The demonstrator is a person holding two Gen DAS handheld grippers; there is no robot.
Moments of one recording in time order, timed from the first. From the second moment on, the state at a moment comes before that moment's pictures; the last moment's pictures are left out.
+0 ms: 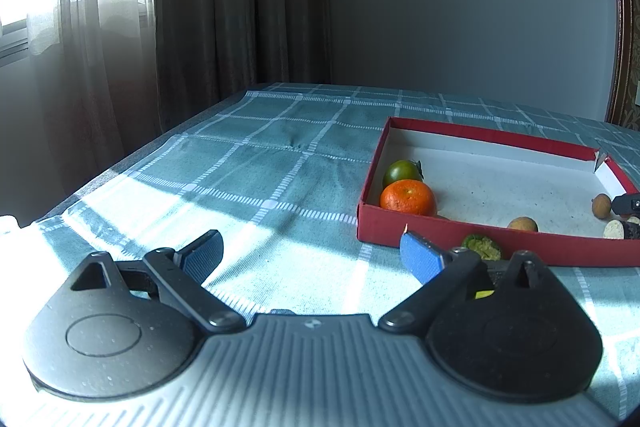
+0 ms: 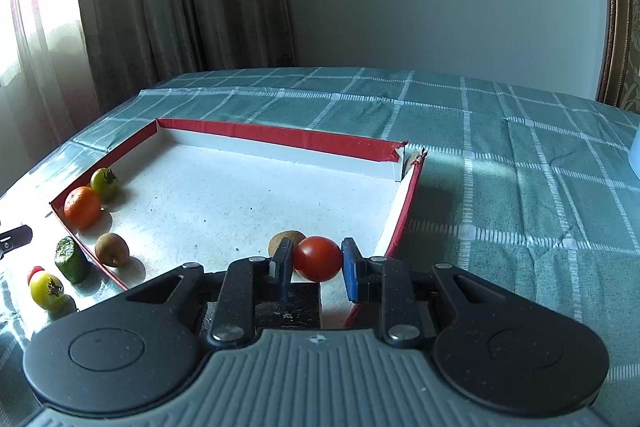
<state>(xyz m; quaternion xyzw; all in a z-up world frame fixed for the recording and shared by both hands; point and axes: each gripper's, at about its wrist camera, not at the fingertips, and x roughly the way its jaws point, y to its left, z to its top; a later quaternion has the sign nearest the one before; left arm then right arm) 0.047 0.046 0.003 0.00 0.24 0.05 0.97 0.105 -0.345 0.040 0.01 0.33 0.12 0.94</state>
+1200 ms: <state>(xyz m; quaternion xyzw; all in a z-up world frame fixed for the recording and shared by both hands) 0.045 0.046 0.003 -0.01 0.24 0.00 0.97 -0.012 -0.260 0.040 -0.06 0.24 0.25 0.94</state>
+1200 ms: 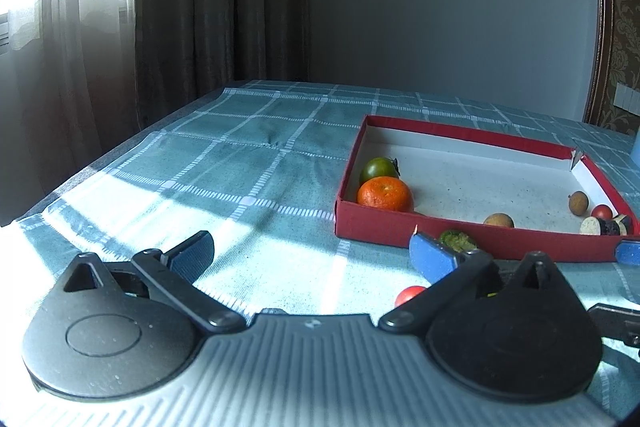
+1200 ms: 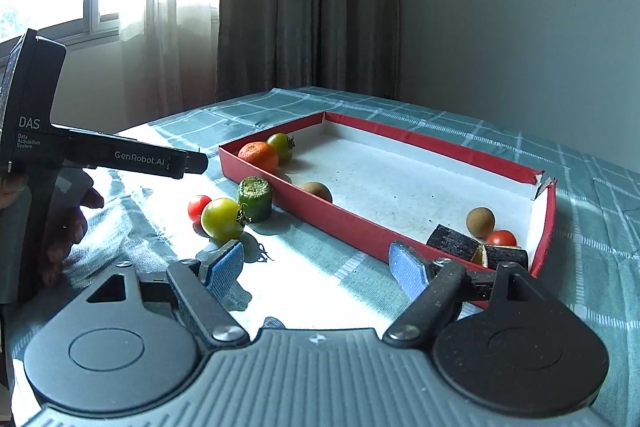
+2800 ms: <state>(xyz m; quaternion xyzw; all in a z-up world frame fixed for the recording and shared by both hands) 0.034 -0.036 -0.015 0.20 0.25 -0.17 0.93 0.006 -0.302 0.033 0.07 0.30 0.22 0.93</state>
